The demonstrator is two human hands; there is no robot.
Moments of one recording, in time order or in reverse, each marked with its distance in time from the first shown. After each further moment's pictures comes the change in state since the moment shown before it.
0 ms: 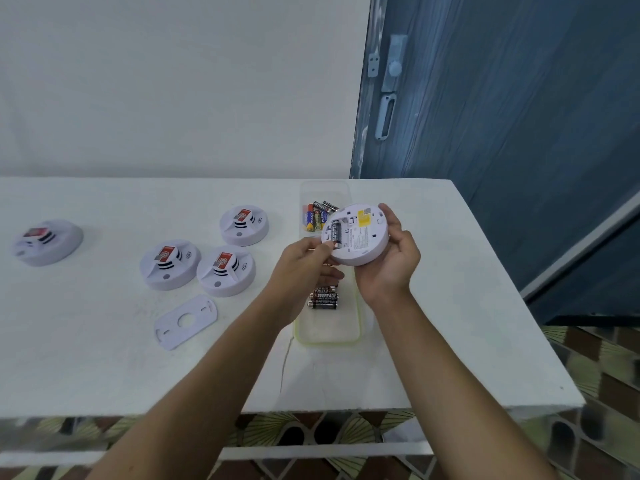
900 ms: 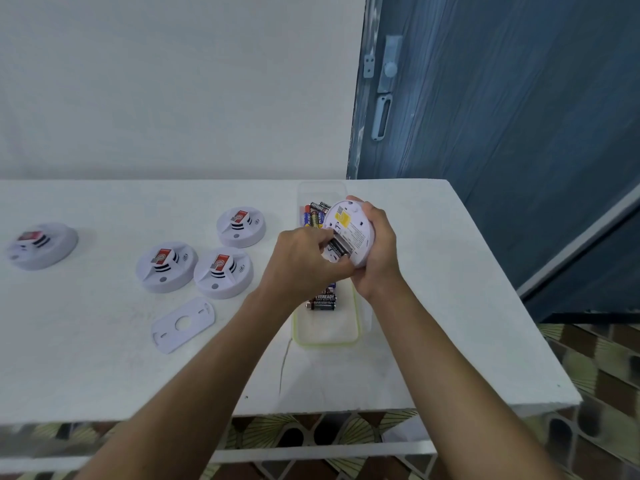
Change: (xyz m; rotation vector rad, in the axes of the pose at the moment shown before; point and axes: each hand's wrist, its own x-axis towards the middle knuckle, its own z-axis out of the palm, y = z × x) left_hand -0.004 0.021 0.004 0.956 0.134 0.511; right_hand -0.001 -0.006 0.026 -0.290 -0.114 0.154
